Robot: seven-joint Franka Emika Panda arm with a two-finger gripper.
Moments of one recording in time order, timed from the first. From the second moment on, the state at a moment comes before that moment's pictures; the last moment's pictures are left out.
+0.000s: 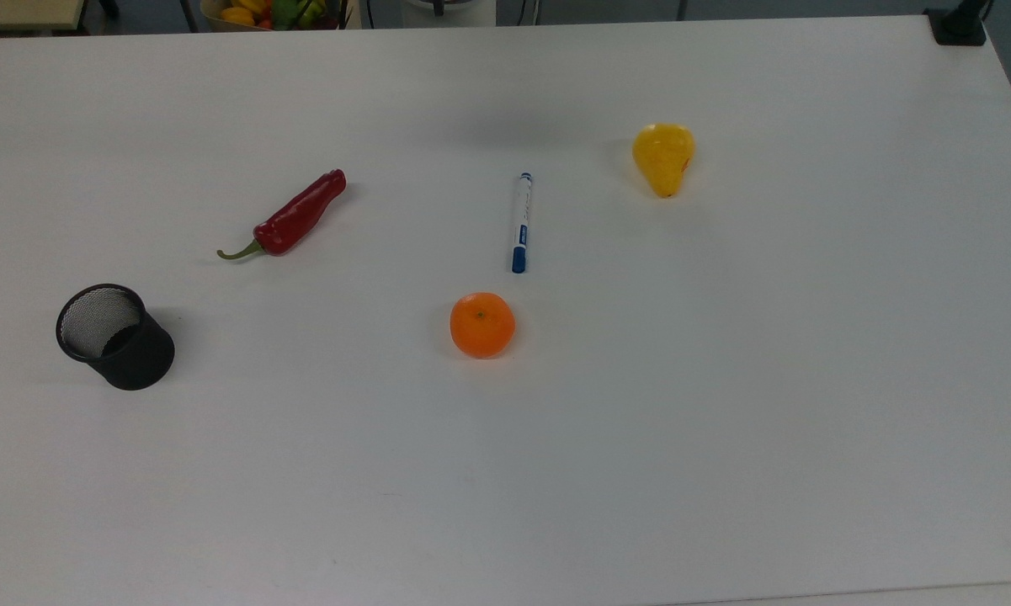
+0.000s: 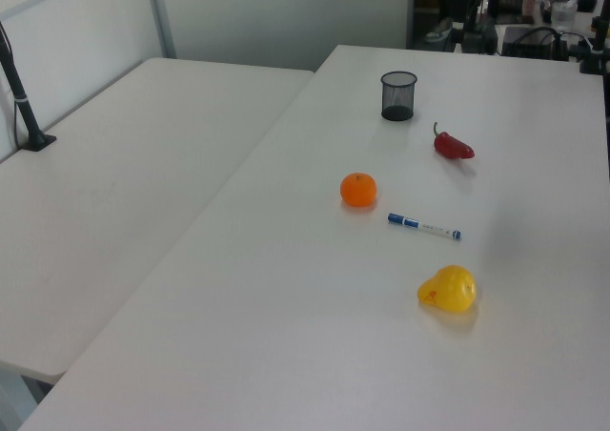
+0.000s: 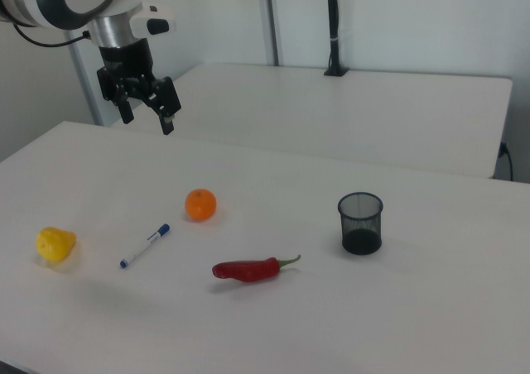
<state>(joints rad) 0.12 -0.02 -0.09 -1.60 0.05 1.67 -0.01</state>
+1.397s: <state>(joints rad) 0.14 -0.02 -0.09 -1.64 0.05 1.66 -0.04</state>
